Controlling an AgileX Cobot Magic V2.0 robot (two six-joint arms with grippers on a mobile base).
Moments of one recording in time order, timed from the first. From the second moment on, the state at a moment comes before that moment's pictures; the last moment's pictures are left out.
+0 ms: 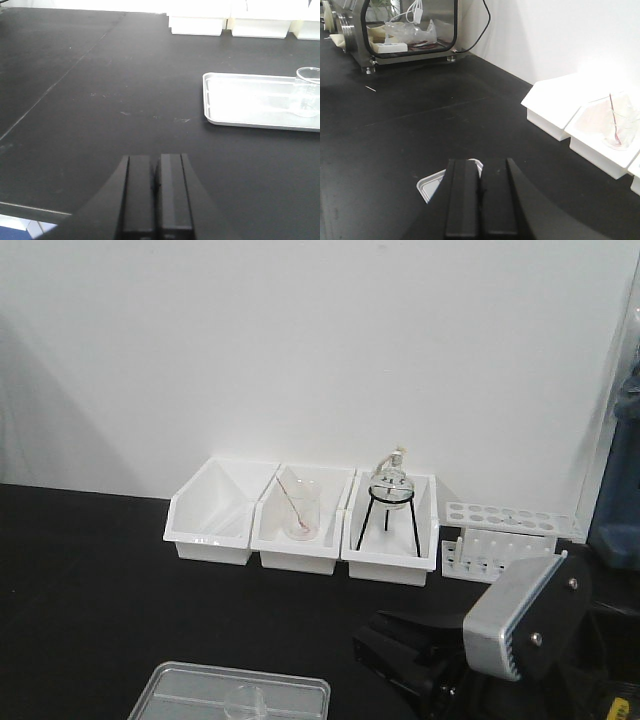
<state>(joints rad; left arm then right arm) 0.00 -0.02 0.03 -0.06 0.36 0.02 0.60 1.08 -0.67 -0.87 -0.25 0.81</state>
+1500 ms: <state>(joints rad) 0.00 -0.02 0.03 -0.06 0.36 0.02 -0.02 -0.01 0.03 0.00 0.08 0.14</state>
